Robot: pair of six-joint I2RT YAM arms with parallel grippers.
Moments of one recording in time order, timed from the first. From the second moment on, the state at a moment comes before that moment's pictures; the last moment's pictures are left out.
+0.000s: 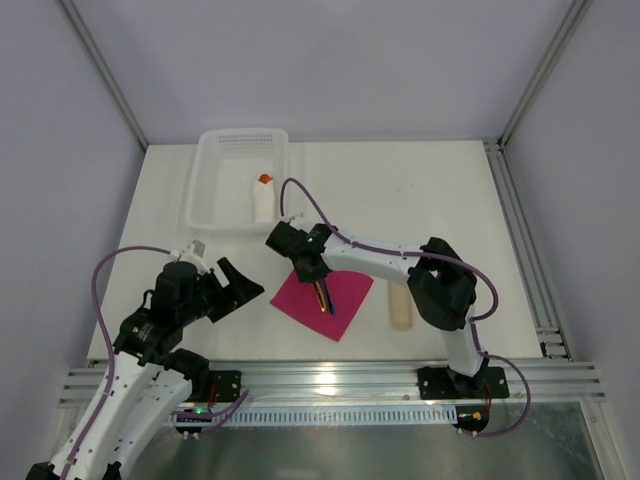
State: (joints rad) left arm -0.38 0.50 0.63 -0.77 0.18 -0.89; right arm 1.02 2.01 1.58 -0.82 0.34 0.61
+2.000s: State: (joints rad) left arm -0.38 0.55 0.61 -0.73 0.23 -0.89; right arm 1.02 1.83 1.38 -0.75 0.34 0.61
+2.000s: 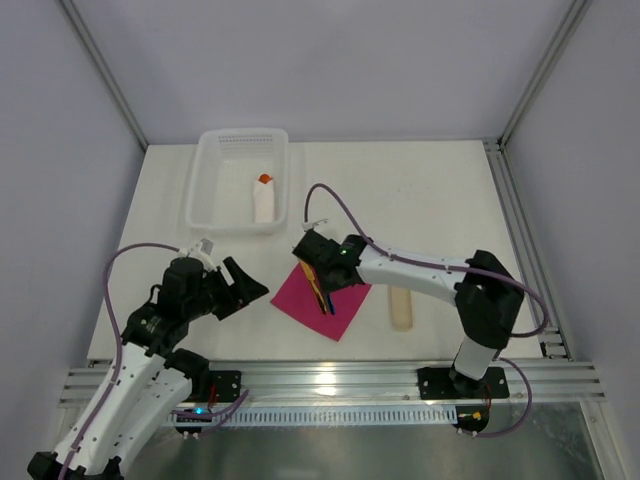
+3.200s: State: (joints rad) left arm -0.65 1.11 0.57 -0.30 0.13 -1.02; right arm 1.01 1.24 0.45 -0.08 -0.10 0.95
